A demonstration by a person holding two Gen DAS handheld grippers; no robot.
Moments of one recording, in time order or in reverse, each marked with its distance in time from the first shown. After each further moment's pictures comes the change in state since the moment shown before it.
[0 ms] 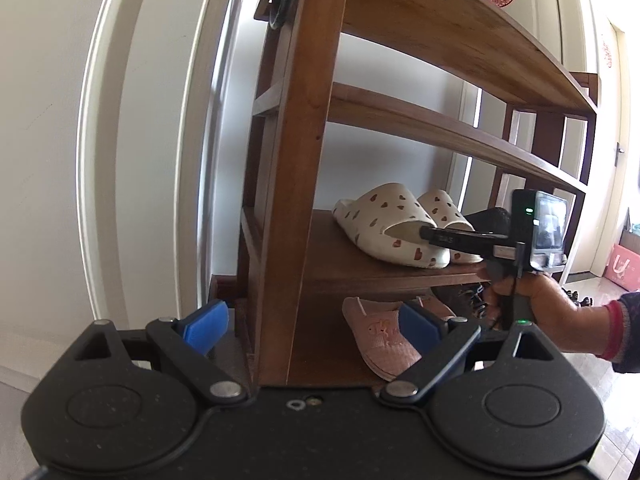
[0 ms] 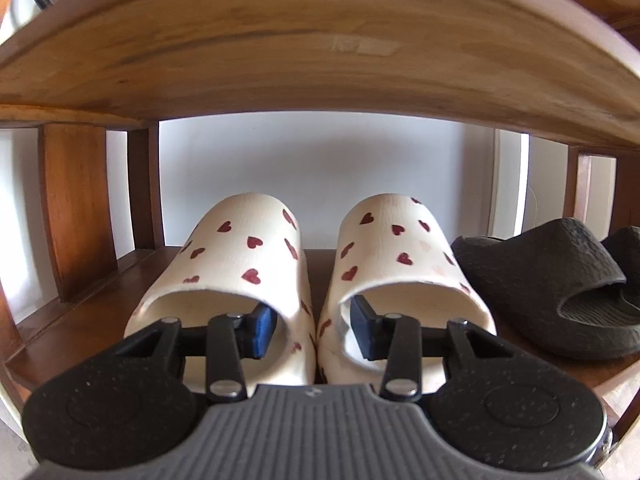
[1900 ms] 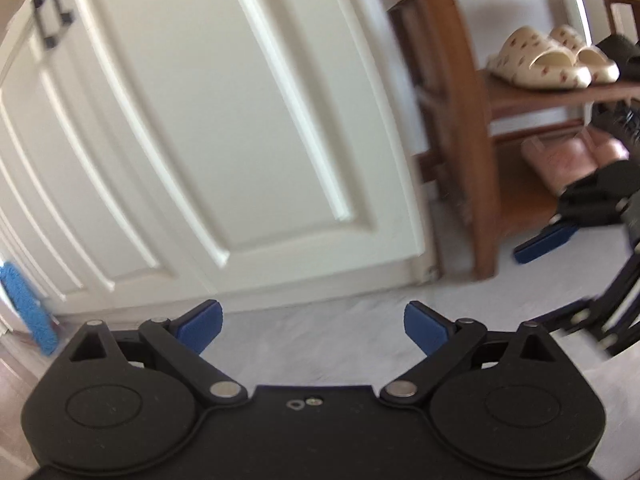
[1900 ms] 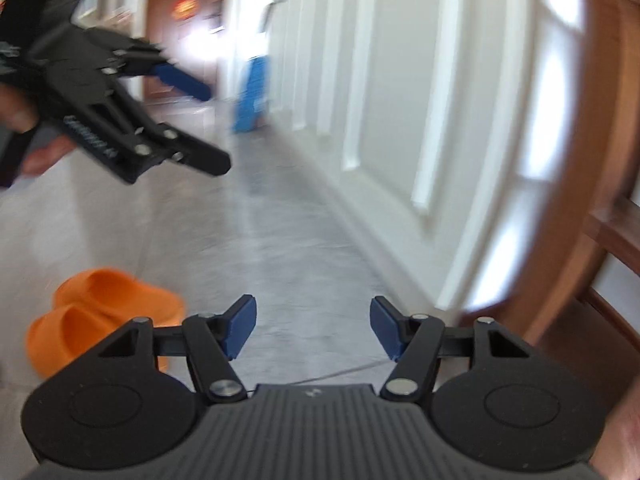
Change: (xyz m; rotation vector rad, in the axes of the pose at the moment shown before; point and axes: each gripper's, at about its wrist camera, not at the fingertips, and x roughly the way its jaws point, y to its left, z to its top) left arm -0.099 0.052 -0.059 0.245 0.333 0.566; right arm -0.133 0.185 -0.098 -0.550 0.235 1.185
